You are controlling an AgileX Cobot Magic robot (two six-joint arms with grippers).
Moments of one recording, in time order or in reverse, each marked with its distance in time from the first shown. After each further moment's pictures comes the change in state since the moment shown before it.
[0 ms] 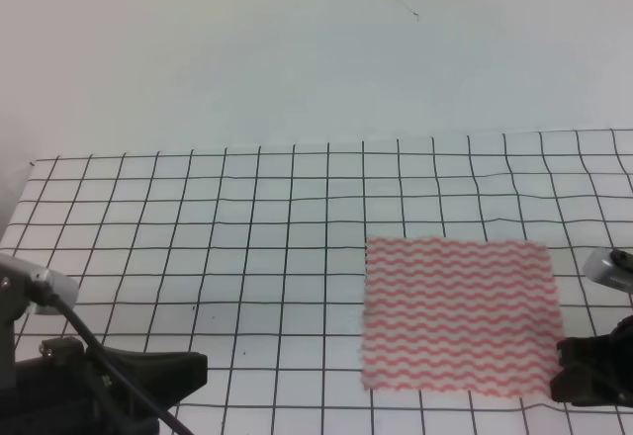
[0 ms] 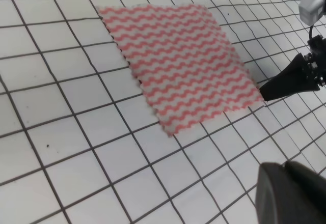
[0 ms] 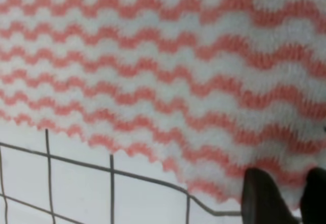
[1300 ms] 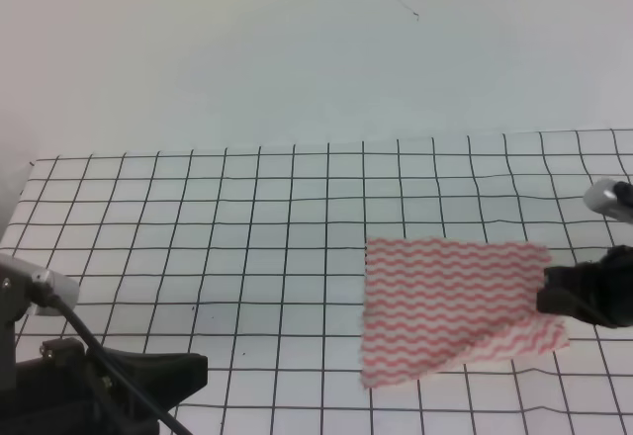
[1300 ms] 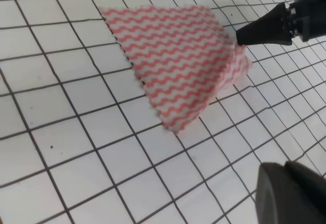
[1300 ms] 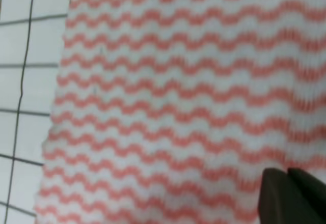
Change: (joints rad) left arm 0.000 0.000 0.000 0.004 -0.005 0.001; right arm 0.000 0.053 -0.100 0.393 -0.093 -0.381
